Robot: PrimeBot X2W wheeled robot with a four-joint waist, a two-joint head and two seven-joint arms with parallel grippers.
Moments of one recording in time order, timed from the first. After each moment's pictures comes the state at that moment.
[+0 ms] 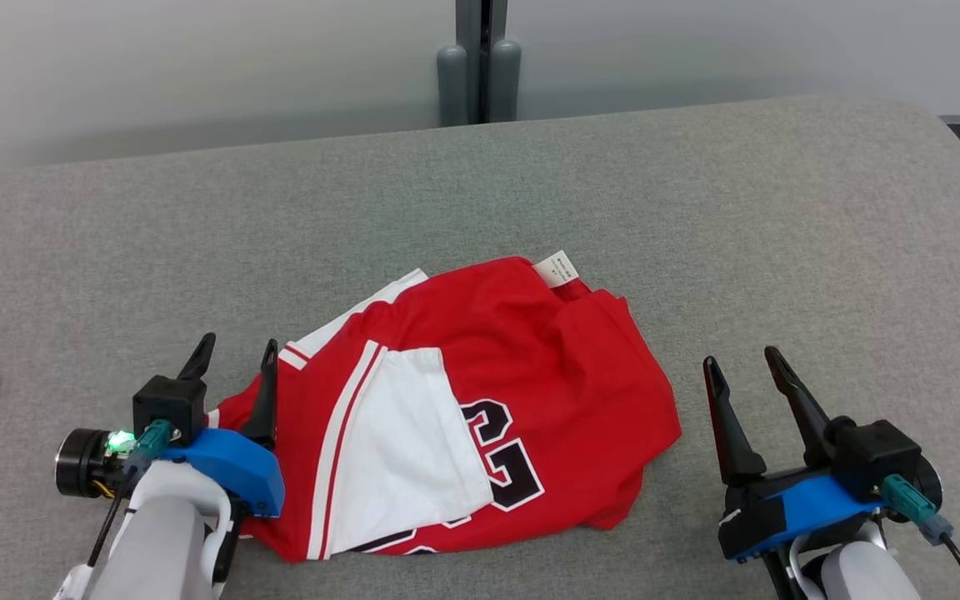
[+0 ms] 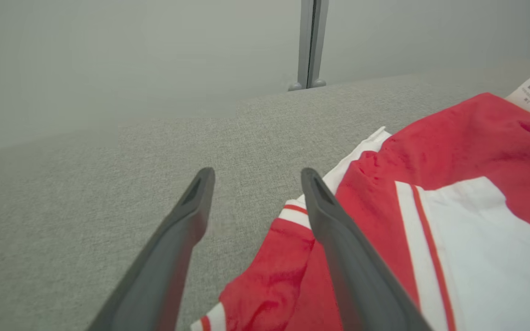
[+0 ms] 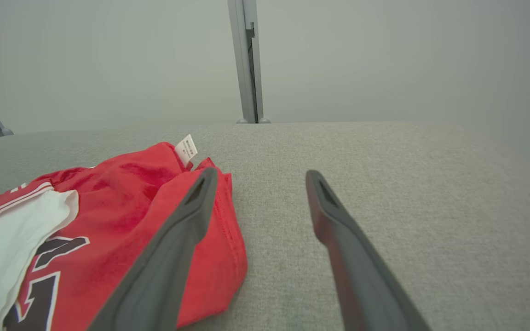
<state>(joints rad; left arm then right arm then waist) -0.38 0.16 -0.13 0.70 -0.11 -0.13 -0.26 -0.17 -0.05 0.06 0.30 0.12 0.13 -0.26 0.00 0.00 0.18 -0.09</state>
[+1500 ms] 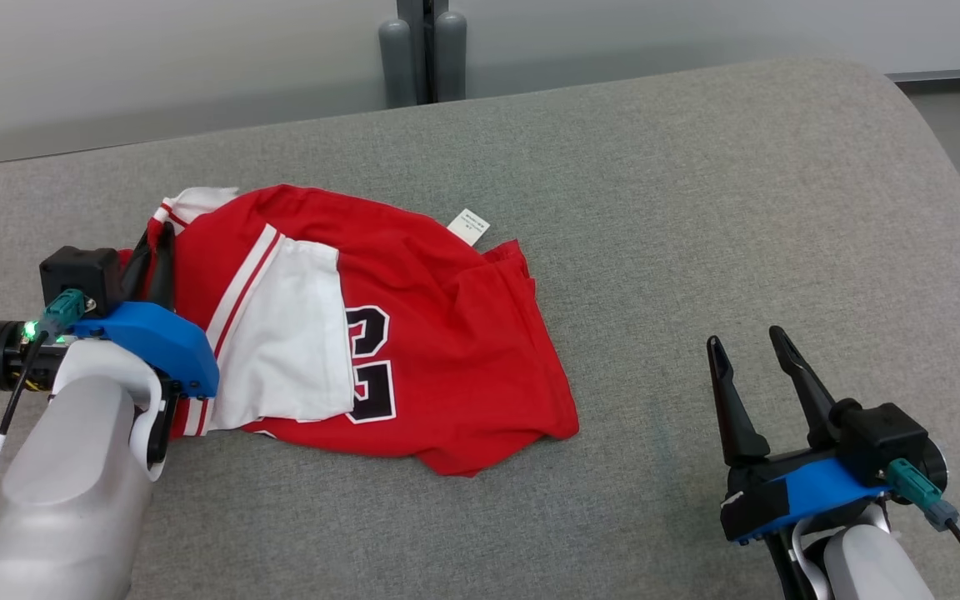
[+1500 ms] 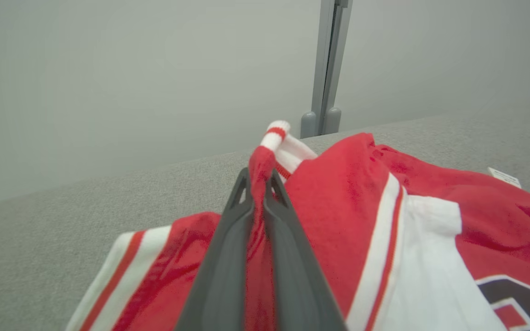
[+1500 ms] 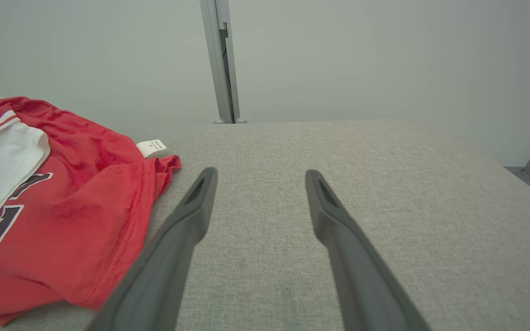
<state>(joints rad) -0.73 0.31 -0.40 0.98 -0.42 -0.08 -0.26 -0.20 -0.05 0.06 0.29 0.11 0.13 -0.26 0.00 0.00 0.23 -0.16</state>
